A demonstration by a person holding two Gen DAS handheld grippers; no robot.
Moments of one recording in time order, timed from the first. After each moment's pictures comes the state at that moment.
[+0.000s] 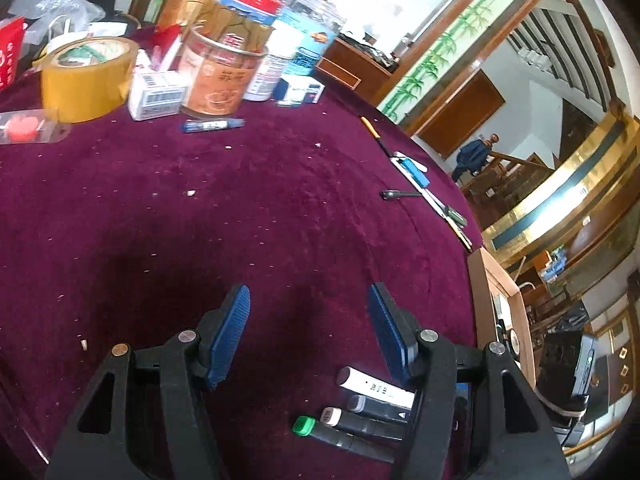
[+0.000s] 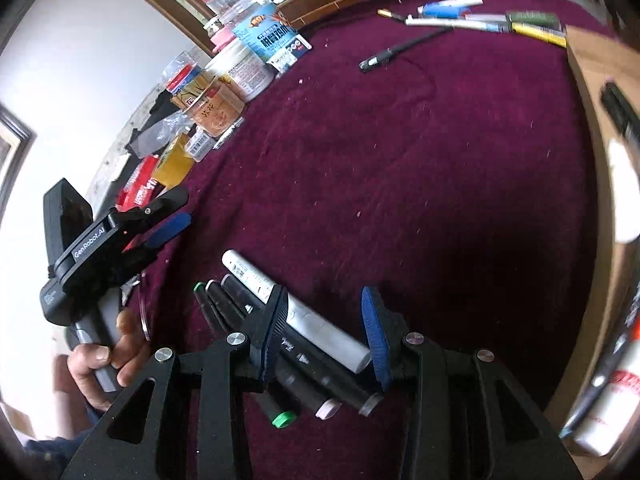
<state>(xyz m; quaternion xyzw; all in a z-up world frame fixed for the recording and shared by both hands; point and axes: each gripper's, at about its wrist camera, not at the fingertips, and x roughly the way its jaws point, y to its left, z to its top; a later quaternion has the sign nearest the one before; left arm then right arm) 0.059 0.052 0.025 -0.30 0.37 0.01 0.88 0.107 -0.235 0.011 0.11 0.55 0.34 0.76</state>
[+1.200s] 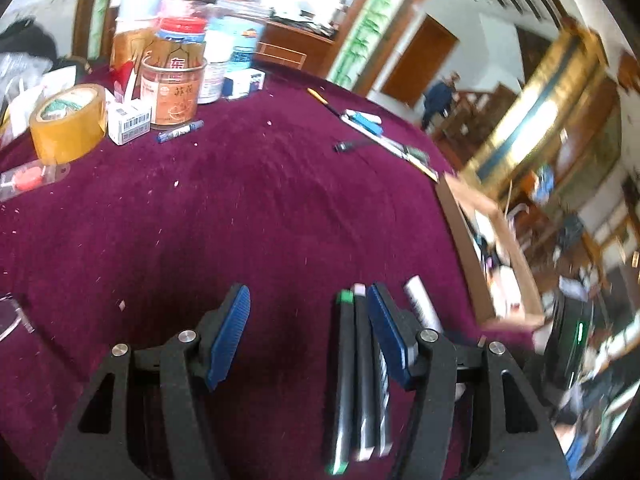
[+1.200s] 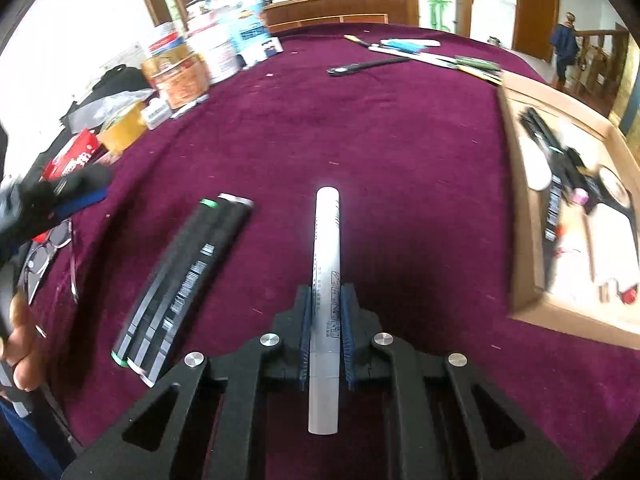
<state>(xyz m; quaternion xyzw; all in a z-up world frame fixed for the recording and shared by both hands) -0.001 0.025 0.059 -0.16 0.41 -0.08 0.90 0.025 -0.225 0.026 -0.03 0.49 0.19 0.85</state>
